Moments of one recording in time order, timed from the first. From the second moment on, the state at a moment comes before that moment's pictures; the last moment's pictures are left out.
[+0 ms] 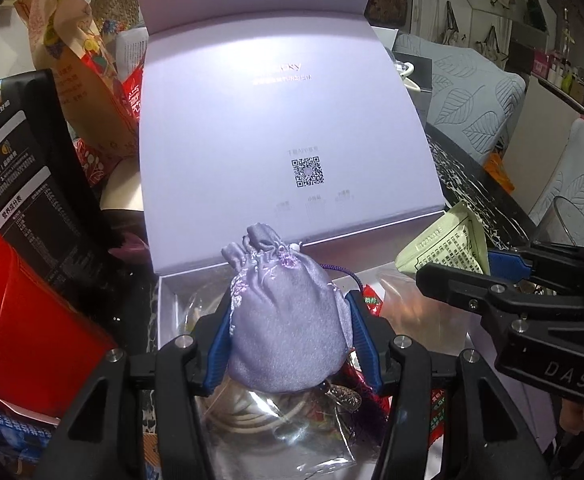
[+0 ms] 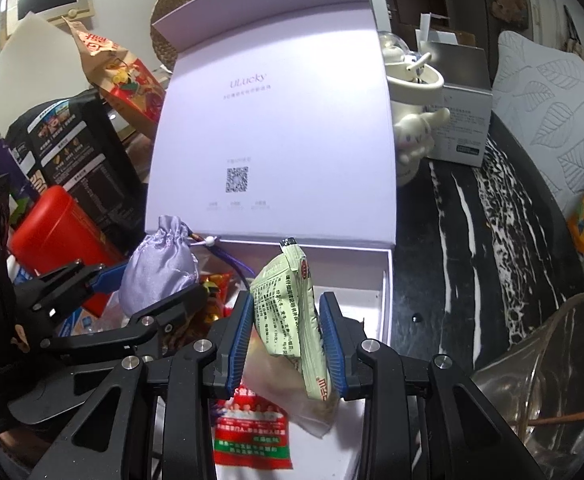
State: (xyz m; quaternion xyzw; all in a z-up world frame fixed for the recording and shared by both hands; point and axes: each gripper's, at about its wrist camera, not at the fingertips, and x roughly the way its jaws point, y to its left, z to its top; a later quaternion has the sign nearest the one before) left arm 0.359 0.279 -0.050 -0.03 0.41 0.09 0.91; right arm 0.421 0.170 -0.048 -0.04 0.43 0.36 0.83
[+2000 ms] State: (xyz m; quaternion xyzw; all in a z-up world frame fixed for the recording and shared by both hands) left arm 0.307 0.278 0.025 -0.03 0.34 0.17 0.92; right arm 0.389 0.162 -0.012 -0.09 0.41 0.33 0.84
